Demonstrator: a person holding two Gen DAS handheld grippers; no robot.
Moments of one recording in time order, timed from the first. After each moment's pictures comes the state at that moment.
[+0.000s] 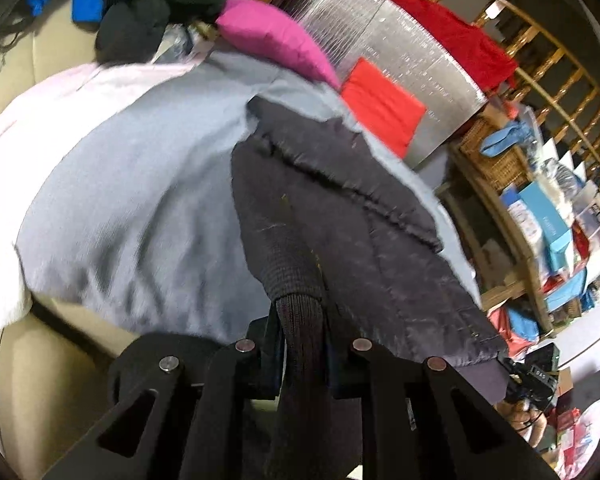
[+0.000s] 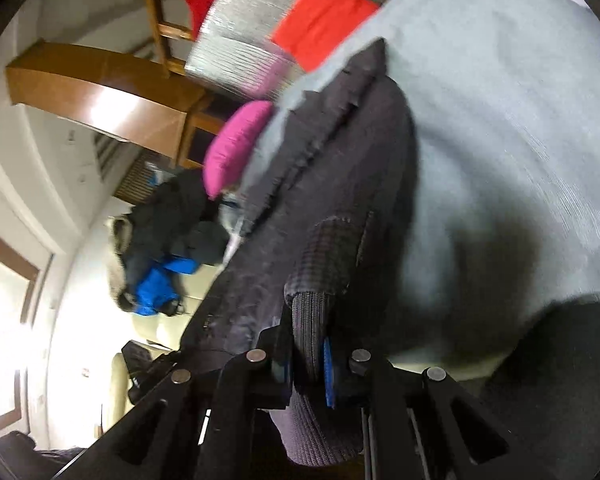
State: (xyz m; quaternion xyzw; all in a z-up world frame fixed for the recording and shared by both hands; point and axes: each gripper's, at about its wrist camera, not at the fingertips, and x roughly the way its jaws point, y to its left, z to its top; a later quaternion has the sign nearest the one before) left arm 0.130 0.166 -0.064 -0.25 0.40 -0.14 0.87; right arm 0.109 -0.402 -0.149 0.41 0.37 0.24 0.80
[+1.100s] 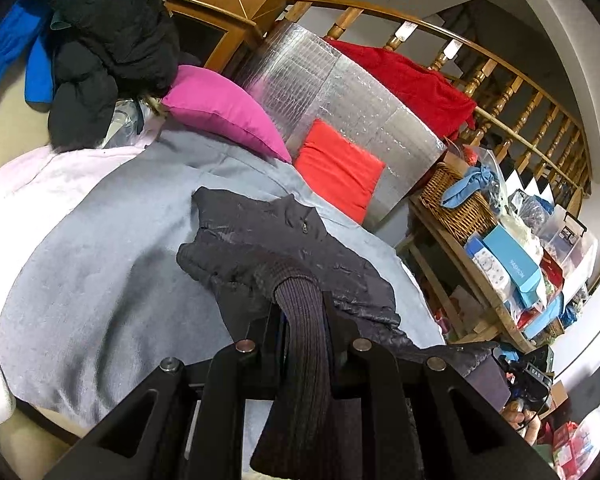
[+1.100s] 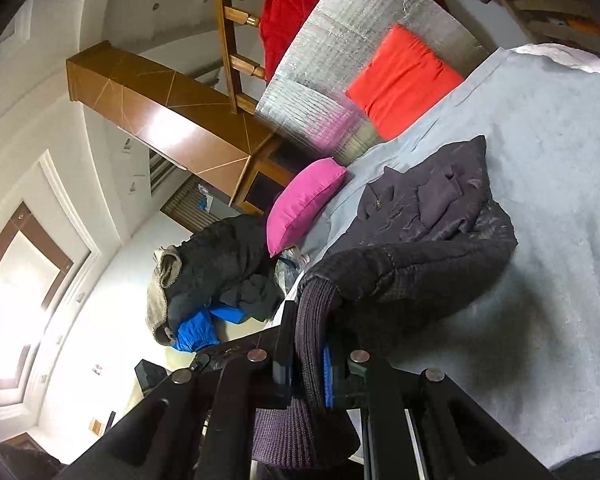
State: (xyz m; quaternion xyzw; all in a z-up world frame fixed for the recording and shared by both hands) left arm 0.176 0.158 0.009 -0.26 0.30 -0.18 0.90; right arm 0.171 -0.400 -0.053 0.39 0.26 0.29 0.83
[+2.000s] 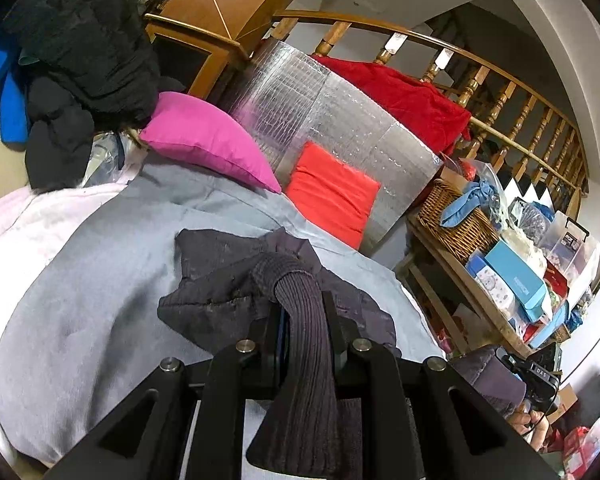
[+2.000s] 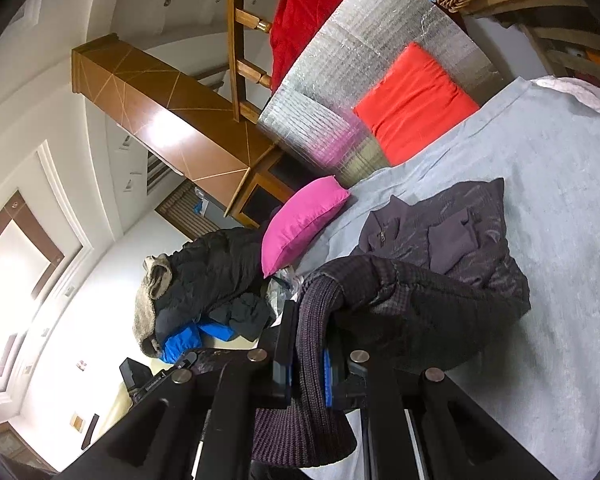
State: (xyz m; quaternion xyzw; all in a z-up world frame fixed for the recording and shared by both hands) left arm 0.224 0.144 0.037 -0.24 0.26 -0.18 0.92; right arm 0.221 -0.396 -0.022 0.37 0.24 0.27 0.86
